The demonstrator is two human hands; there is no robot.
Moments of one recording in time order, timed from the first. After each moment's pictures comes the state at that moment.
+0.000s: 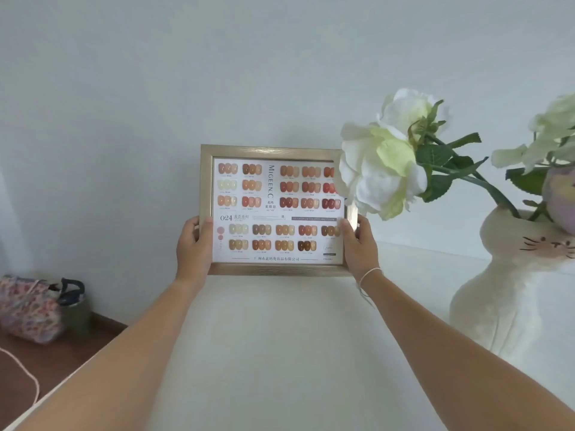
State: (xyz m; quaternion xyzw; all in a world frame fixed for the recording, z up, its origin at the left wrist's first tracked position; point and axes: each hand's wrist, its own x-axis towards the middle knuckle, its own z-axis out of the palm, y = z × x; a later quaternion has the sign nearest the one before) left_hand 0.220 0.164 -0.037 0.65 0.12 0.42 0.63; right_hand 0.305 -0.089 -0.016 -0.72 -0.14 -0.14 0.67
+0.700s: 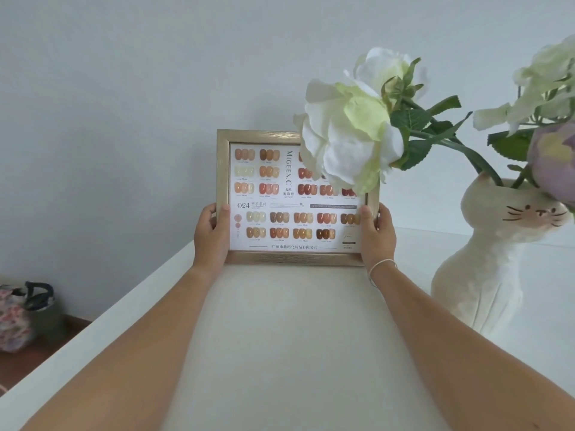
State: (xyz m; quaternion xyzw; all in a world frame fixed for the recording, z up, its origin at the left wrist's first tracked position) left_hand 0.271 0.111 -0.047 0.66 0.08 0.37 0.65; right_hand 0.326 -0.141 -0.033 -0.69 -0.05 -0.23 0.69
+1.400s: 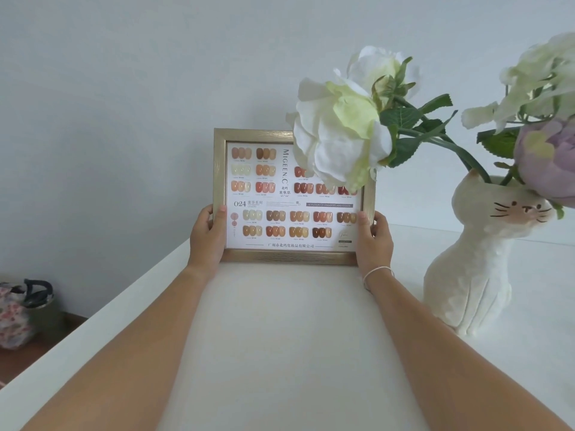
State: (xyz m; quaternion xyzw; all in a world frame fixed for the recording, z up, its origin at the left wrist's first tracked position) left_hand 0.262 0.107 -0.047 0.68 0.08 0.34 0.65; right_hand 0.319 -0.145 -0.047 -0.69 -0.03 -0.24 0.68
